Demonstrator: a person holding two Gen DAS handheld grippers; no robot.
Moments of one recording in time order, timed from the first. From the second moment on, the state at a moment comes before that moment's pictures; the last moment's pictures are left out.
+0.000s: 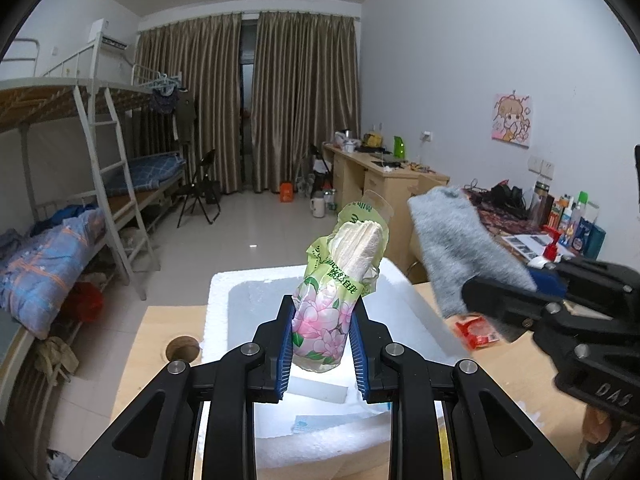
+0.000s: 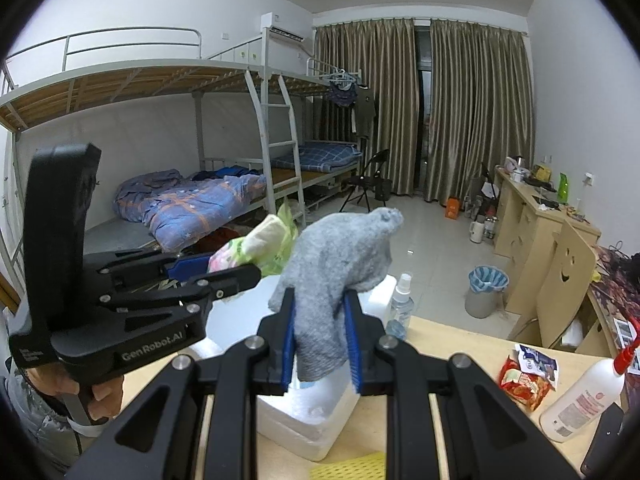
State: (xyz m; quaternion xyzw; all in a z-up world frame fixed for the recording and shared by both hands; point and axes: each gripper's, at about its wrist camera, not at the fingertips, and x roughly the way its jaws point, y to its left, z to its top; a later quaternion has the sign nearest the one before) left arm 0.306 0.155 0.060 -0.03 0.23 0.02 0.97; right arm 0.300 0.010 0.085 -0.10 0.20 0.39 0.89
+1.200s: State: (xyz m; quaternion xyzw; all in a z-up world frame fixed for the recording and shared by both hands) left arm 0.252 0.177 0.073 -0.01 0.16 0.09 0.98; right arm 0.310 0.041 0.075 -0.10 0.21 0.40 0.89
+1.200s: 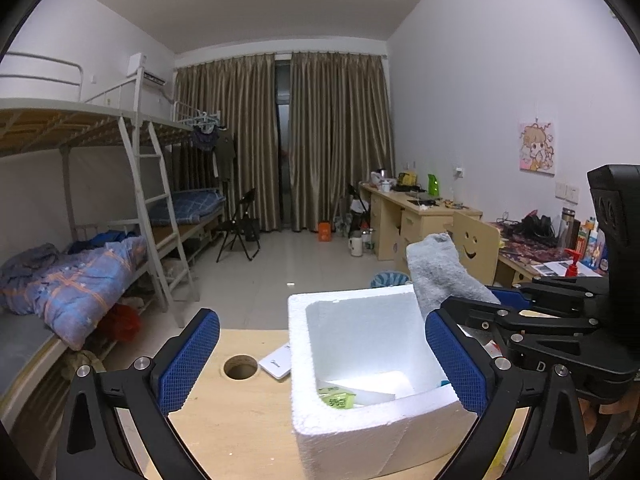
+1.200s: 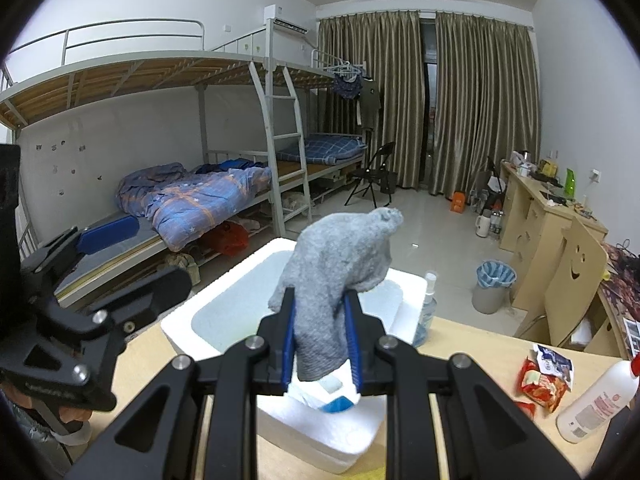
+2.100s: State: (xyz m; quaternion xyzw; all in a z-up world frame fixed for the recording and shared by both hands) left arm 0.251 0.188 0.065 -0.02 0.16 0.10 0.98; right arm 0.315 0.037 0.071 -0.09 0.22 0.39 0.89
